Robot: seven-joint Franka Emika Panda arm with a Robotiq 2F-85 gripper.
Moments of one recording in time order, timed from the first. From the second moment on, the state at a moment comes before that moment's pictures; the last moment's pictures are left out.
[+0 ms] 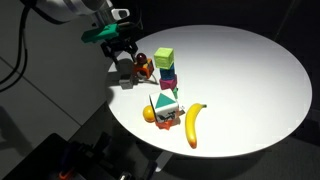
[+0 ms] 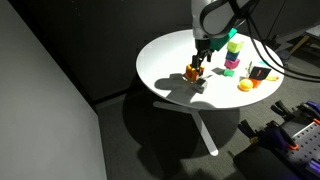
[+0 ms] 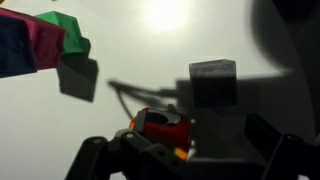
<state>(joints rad) 0.22 0.41 0.06 -2.02 -0.22 2.33 0.12</state>
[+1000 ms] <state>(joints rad) 0.13 0.31 0.06 -2.06 -0.09 2.19 0.07</state>
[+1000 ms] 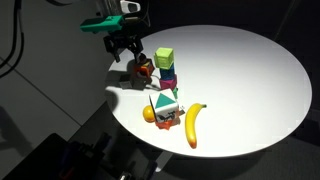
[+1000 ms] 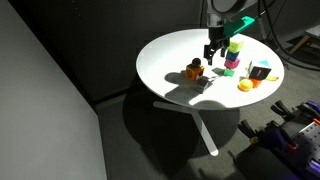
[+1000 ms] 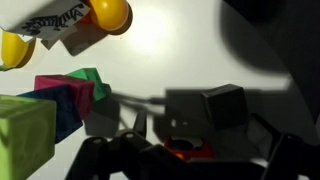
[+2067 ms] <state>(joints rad) 0.12 0.06 0.05 -2.29 -0.08 2.21 0.13</state>
